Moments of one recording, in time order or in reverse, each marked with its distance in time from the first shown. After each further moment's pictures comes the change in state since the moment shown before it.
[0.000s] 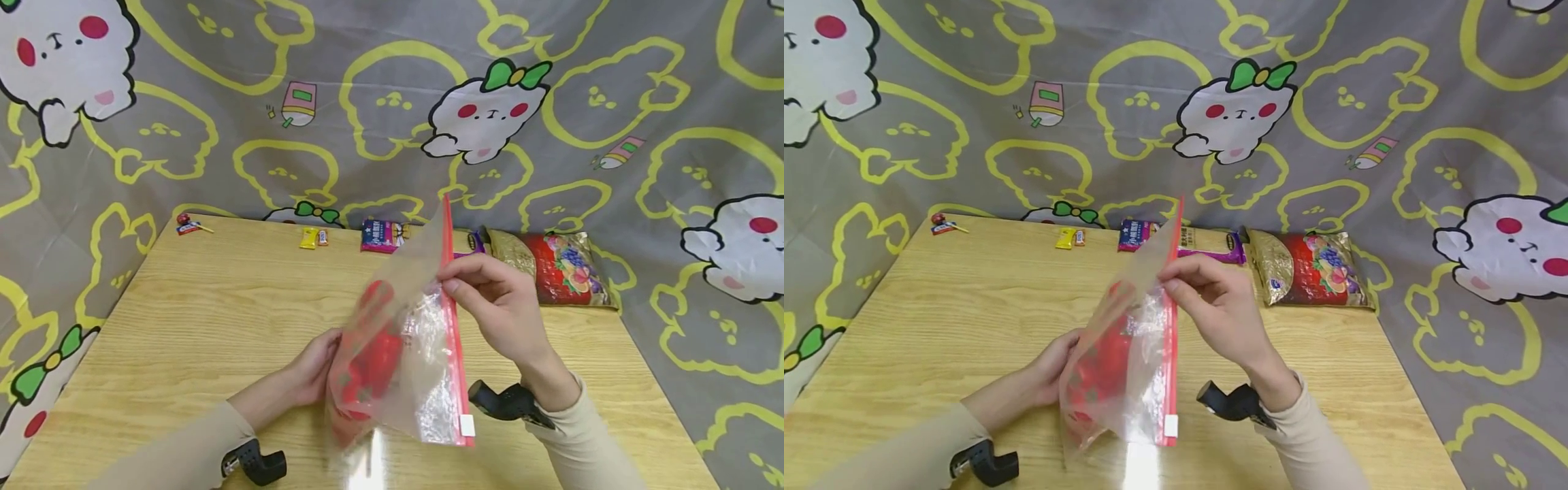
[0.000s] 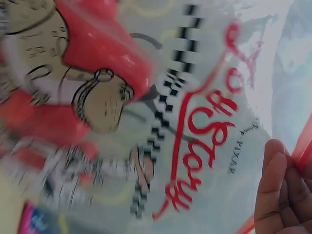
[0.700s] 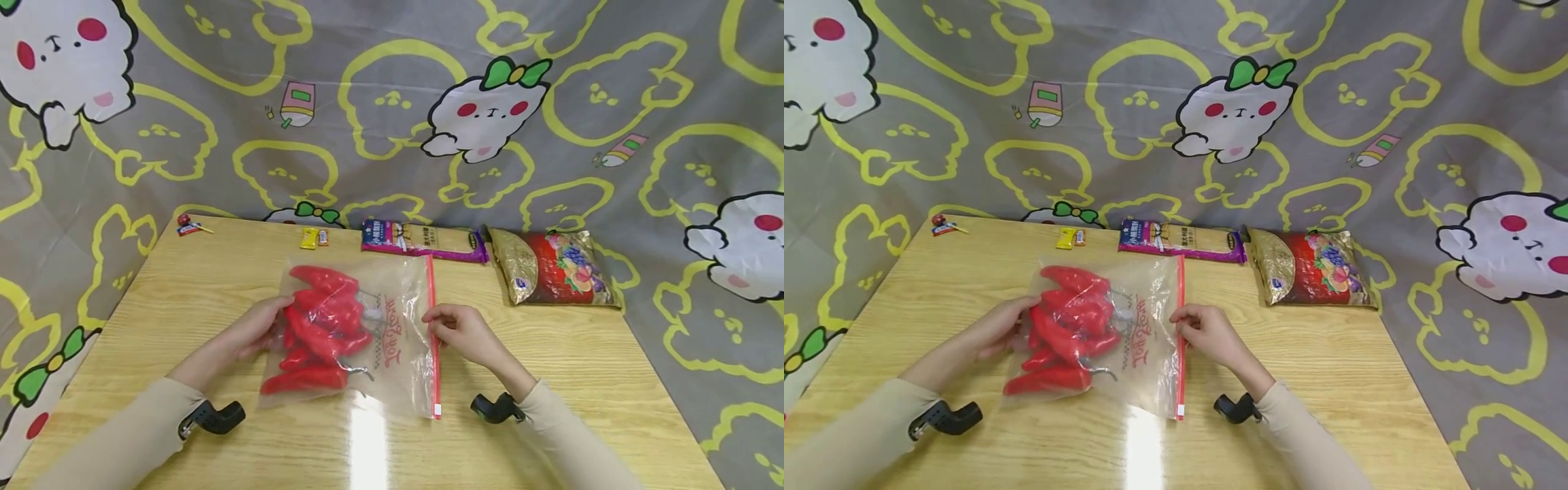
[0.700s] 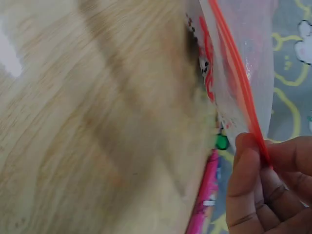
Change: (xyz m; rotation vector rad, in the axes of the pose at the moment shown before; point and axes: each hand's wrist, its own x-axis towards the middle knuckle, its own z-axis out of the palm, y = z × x) left_hand -0.024 0.069 -0.073 0.378 0.288 0.090; right_hand -0.055 0.135 -0.010 -0.321 -0.268 0.573
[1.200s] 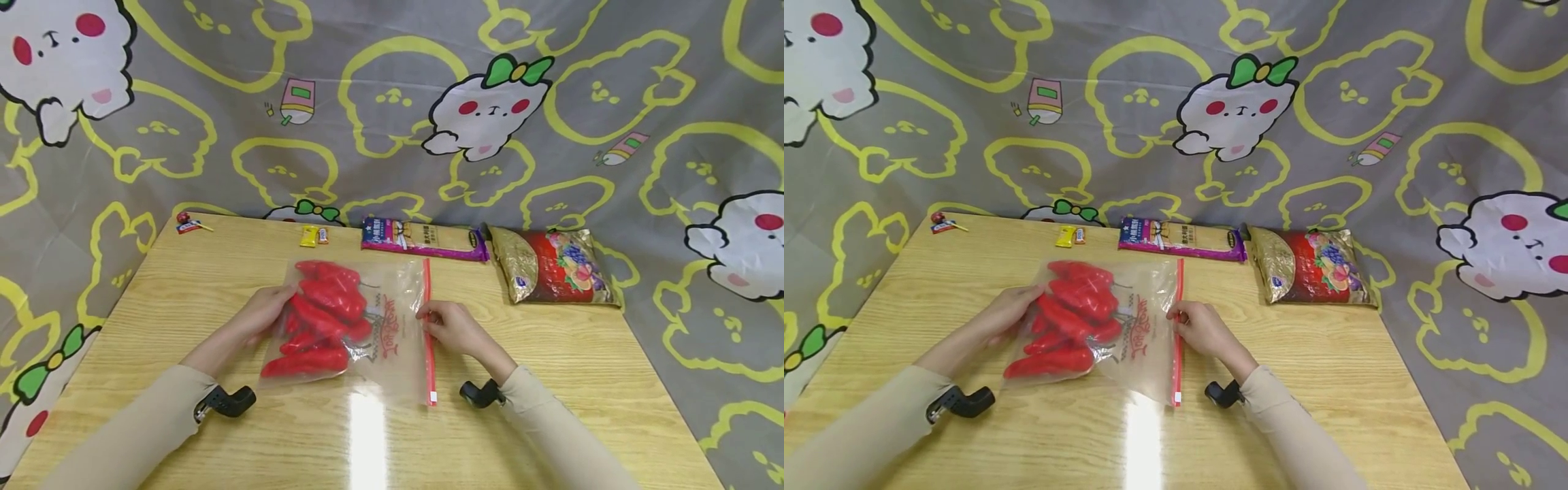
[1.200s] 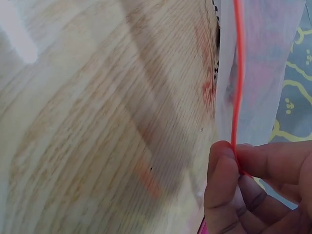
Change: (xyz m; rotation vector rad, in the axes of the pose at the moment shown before) left_hand 0.016 0.002 -0.003 0.259 0.164 0.112; right_hand 0.023 0.011 0.012 -0.313 -0.035 -0.038
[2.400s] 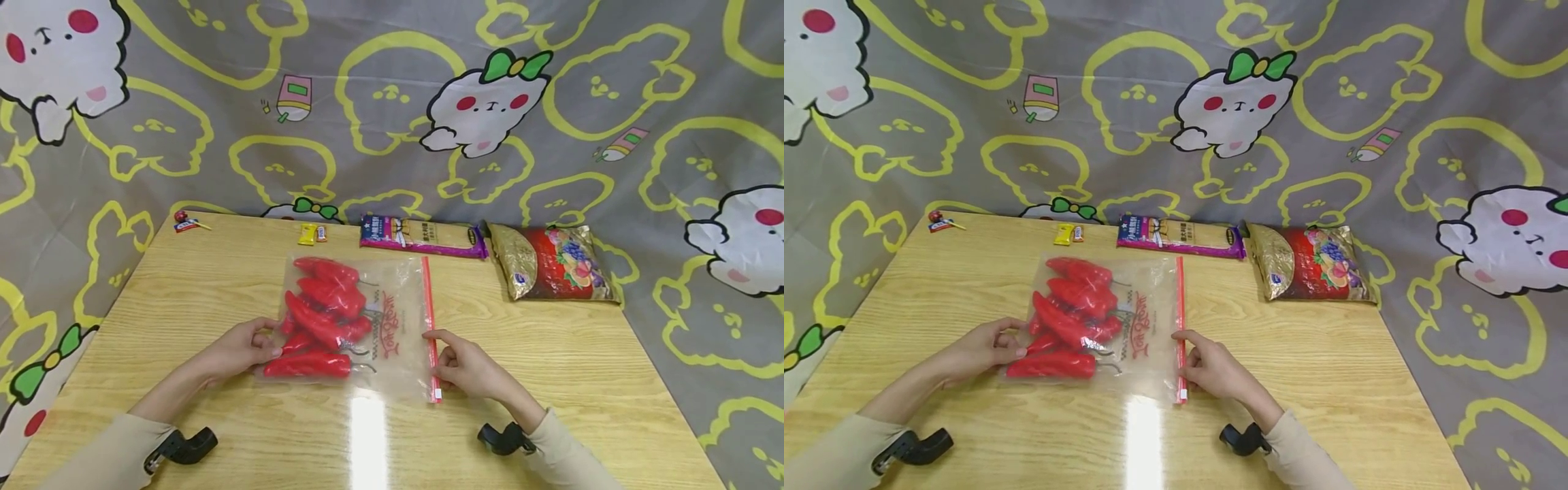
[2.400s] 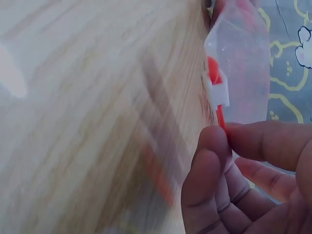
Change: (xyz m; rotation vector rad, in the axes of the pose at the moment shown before) left_hand -0.054 -0.029 -0.016 0.171 -0.228 0.037; right_hand -0.063 0.003 0.010 0.276 -0.198 0.053
